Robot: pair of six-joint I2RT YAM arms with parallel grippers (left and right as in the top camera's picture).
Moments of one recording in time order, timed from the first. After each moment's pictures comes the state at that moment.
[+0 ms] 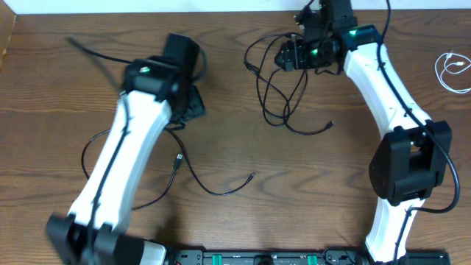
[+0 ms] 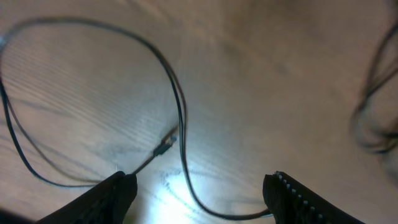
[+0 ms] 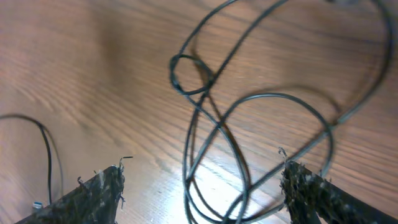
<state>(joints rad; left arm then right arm) -0.27 1.59 1.61 -1.34 -0.16 -0.64 0.24 2.08 1.86 -0.80 -0.40 0.12</state>
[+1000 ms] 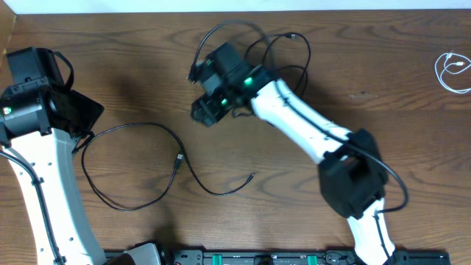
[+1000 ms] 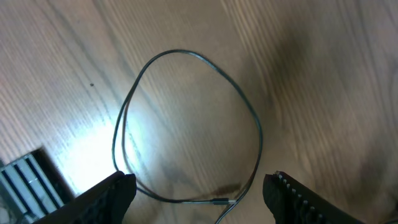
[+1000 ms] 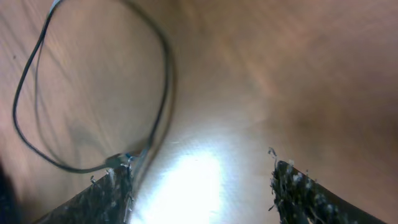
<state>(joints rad) 0.33 1.42 1.62 -1.40 -0.17 -0.73 0.73 2.19 1.86 -0.70 -0.40 0.04</state>
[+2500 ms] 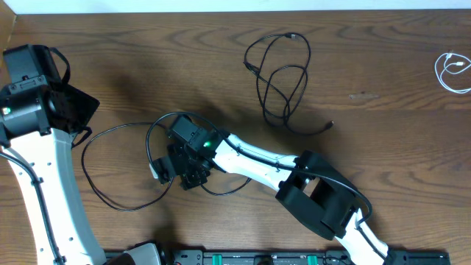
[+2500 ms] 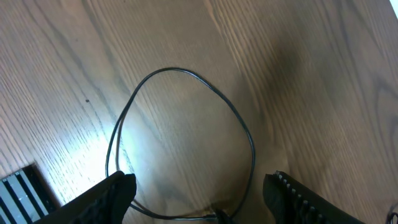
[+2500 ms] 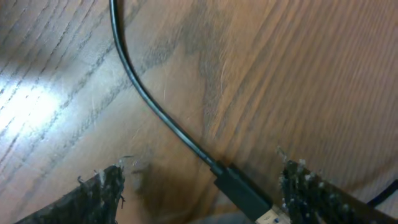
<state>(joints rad) 0.33 1.42 1.62 -1.34 -0.19 -0.73 1.00 2.23 1.63 -0.46 -0.38 -0.92</state>
